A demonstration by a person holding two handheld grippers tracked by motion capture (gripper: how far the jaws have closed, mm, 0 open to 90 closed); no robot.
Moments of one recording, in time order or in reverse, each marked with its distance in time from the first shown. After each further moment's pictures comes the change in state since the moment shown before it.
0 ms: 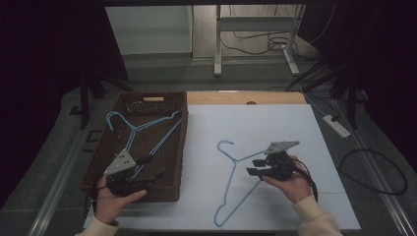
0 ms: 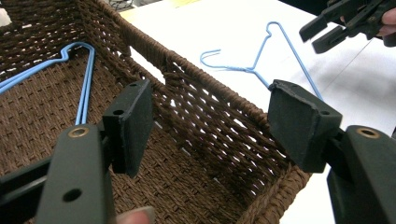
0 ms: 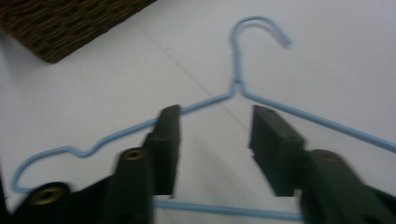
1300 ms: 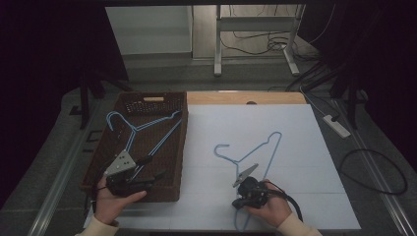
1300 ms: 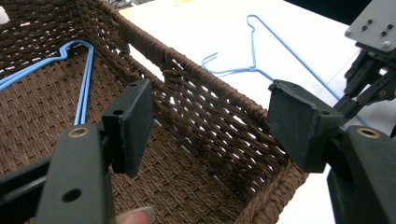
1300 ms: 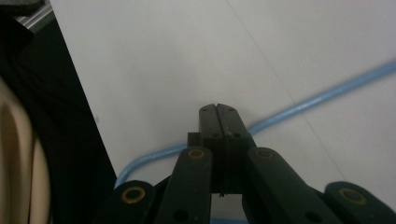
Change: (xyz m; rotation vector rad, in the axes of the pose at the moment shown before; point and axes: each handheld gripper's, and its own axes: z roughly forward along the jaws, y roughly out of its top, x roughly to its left) left arm -0.001 -0.001 0.000 0.006 0.000 0.003; right arm 0.075 -0.021 0.046 0.392 0.146 -0.087
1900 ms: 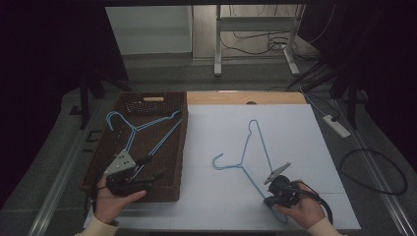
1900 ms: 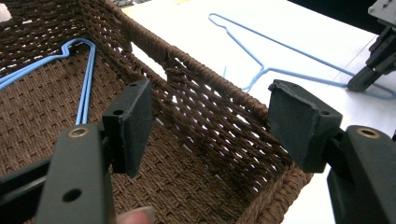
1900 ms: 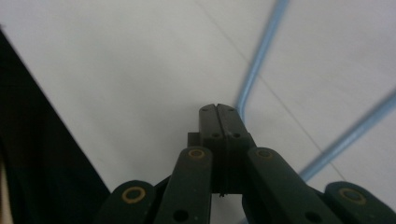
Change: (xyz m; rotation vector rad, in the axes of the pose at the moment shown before) left arm 0.002 -0.001 0.001 0.002 0.004 -0.005; right arm -0.036 -0.057 -0.045 0.071 -0.148 0.125
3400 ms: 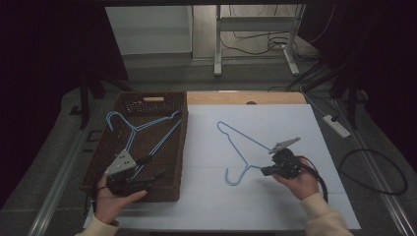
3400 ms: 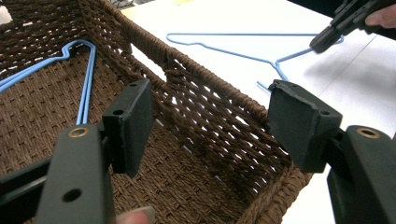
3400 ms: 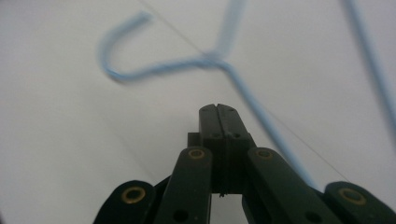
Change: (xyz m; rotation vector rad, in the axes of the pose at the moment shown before) left arm -0.001 0.001 0.000 -0.001 0.002 0.005; right arm -0.047 0.044 -0.015 -0.242 -0.017 0.060
